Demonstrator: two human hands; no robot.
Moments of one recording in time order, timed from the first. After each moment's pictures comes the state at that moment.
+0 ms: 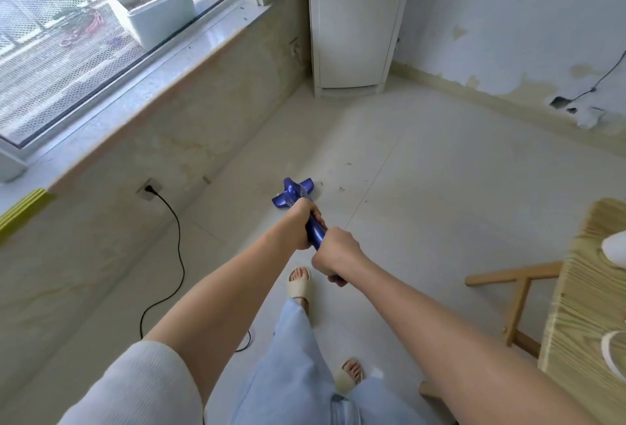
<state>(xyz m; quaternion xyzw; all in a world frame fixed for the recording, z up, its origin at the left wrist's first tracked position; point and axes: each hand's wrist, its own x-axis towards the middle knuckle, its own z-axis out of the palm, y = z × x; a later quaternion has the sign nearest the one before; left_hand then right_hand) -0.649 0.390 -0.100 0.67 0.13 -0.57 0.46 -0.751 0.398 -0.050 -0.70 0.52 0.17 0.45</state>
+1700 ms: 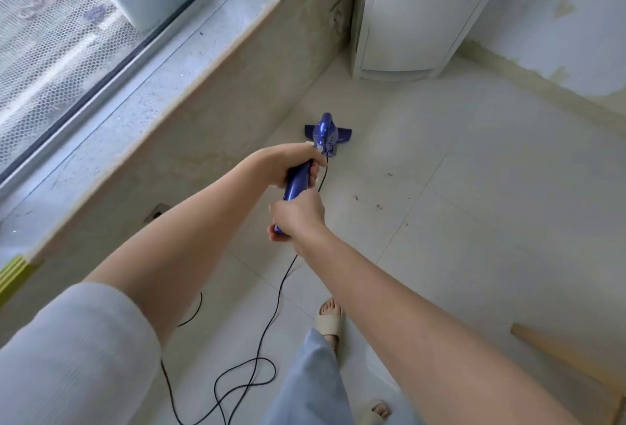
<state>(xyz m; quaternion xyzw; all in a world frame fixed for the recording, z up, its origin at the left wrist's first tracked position) -0.269 0.172 -0.103 0.68 0.00 -0.67 0.31 -0.369 0.217 -0.066 -0.43 0.58 0.04 0.69</state>
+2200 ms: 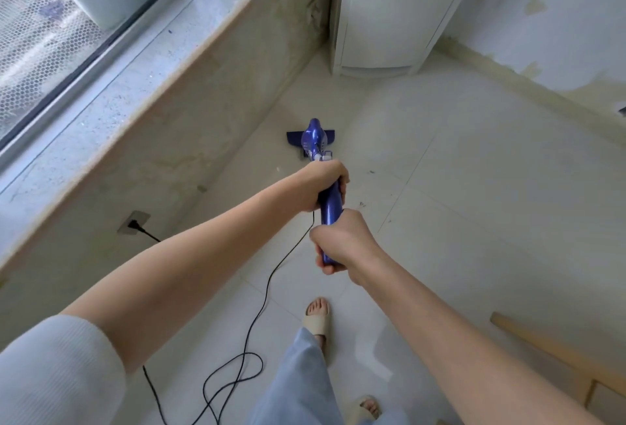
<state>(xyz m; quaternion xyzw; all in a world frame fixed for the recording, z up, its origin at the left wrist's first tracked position) -0.346 0.134 -0.120 0.67 -0.01 -0.65 0.35 -0.448 0.174 -0.067 -0.48 0.60 0.08 0.63</state>
